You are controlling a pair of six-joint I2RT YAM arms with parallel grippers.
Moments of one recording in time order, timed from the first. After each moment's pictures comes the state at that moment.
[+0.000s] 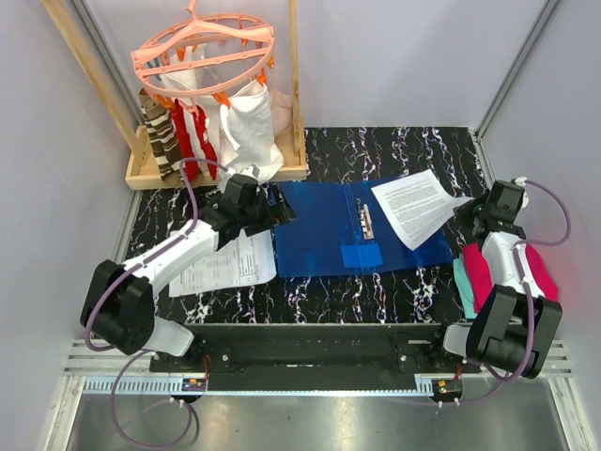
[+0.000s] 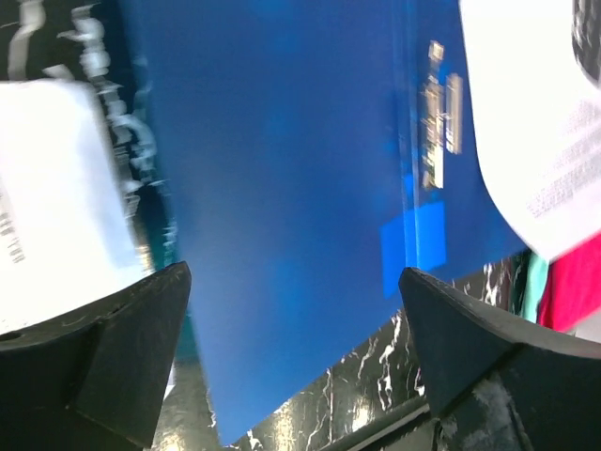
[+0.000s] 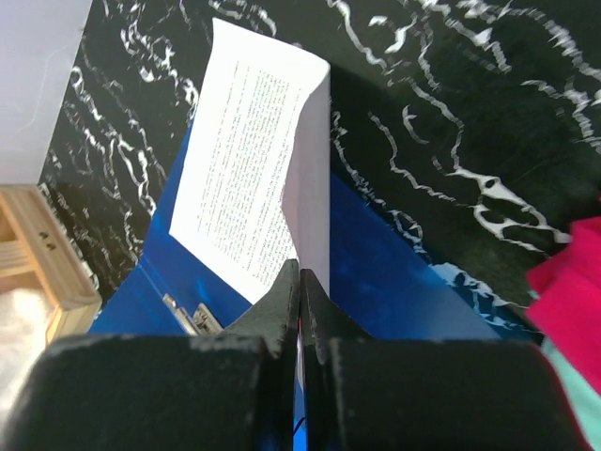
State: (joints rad) left arm -0.50 1.41 0.96 -0.25 0.10 -0.76; right arm -0.34 1.27 0.81 -0.20 -0.11 0.71
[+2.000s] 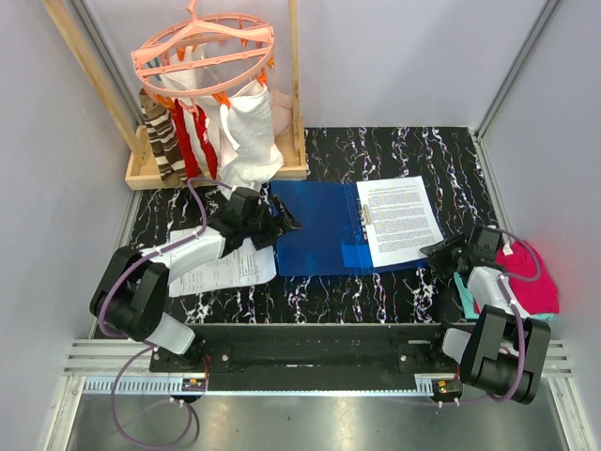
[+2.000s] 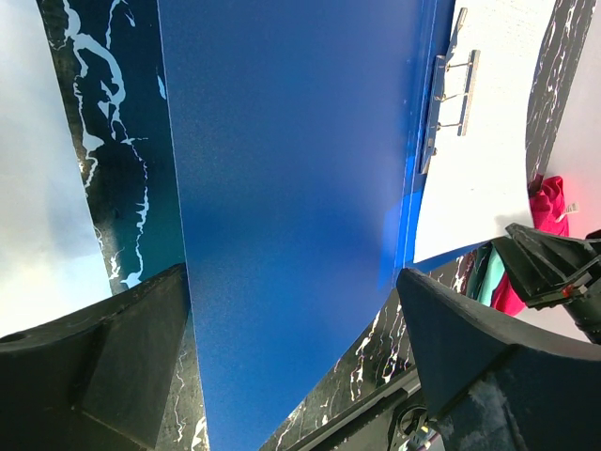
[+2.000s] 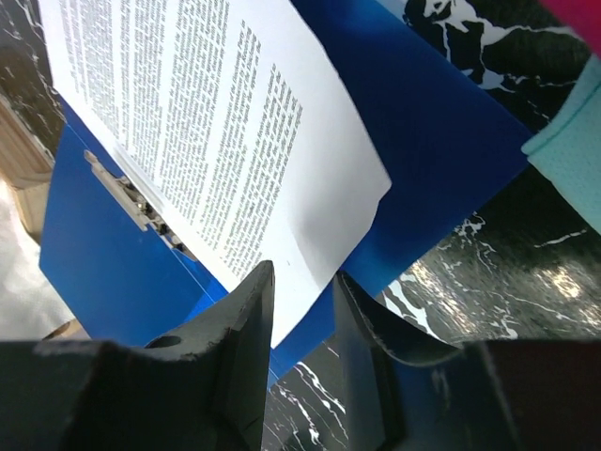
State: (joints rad) left arm -0.48 1.49 0.81 -0.05 0.23 -0.91; right arm -0.34 1.13 0.44 -0.18 -0.36 0.84
